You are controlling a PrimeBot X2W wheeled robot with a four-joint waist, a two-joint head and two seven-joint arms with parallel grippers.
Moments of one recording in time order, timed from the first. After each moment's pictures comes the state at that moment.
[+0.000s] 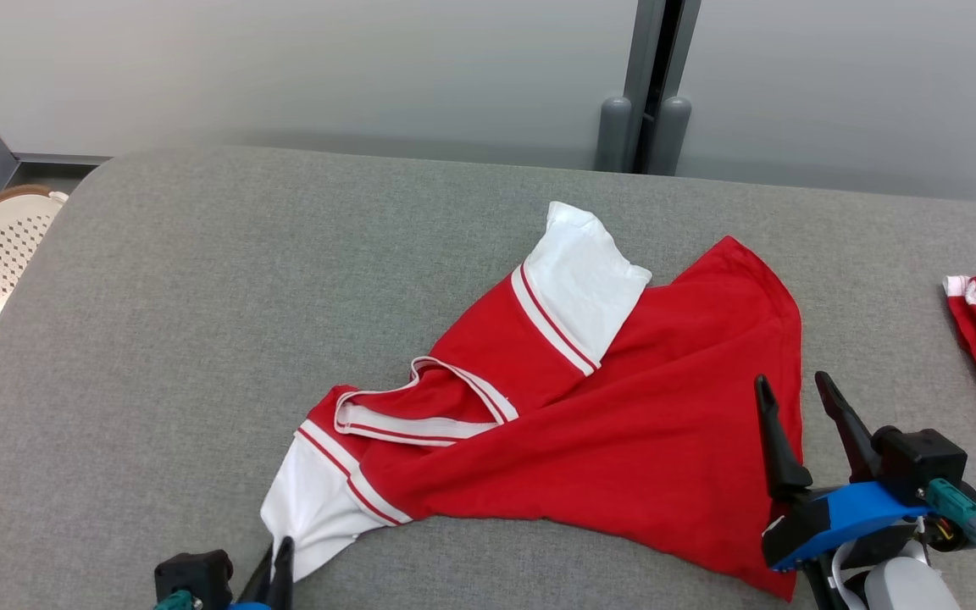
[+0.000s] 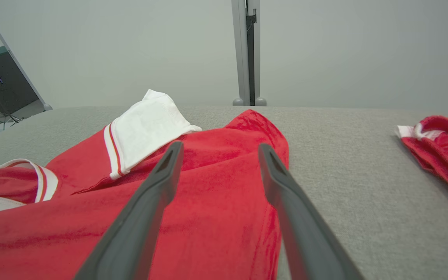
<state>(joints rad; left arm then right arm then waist) 0.06 0.30 -0.39 0.20 -0.55 0.18 0.03 -0.17 -0.05 -0.03 0.36 0.14 0.13 -0.21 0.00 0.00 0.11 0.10</state>
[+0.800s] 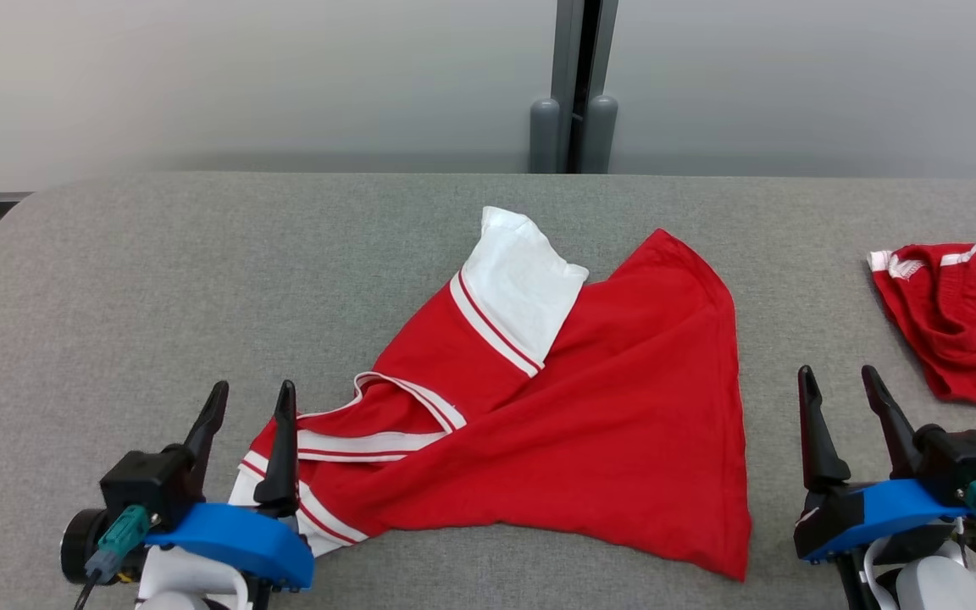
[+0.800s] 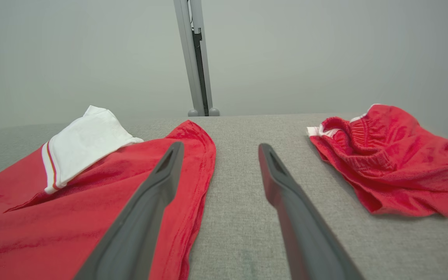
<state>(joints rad) -0.07 0.34 -0.36 0.04 -0.51 0.15 -0.09 -0.17 -0.05 -0.11 0.35 0.11 0.13 -0.23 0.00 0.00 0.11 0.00</state>
